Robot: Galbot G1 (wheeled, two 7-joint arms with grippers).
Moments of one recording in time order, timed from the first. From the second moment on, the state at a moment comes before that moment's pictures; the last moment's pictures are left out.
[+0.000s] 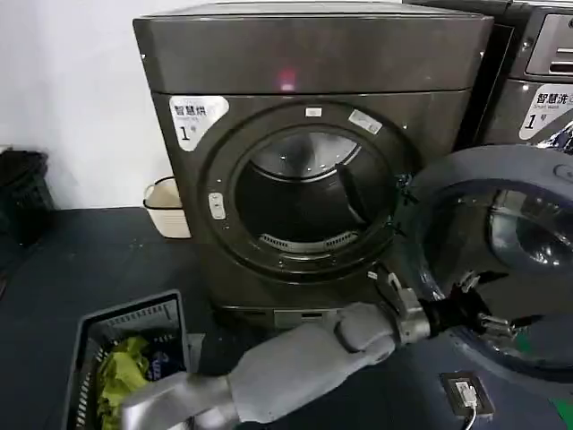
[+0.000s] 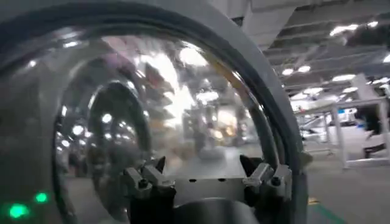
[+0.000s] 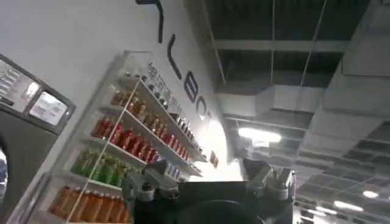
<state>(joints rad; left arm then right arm) 0.23 -1.61 0.69 -1.24 -0.68 -0.18 0.27 -1.67 1.12 2.22 1.91 0.46 -0.16 -0.13</state>
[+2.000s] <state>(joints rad) 0.66 0.02 0.34 -1.92 -0.34 -0.15 0.42 -1.49 1.05 2.12 1.86 0.33 -0.09 -0.15</state>
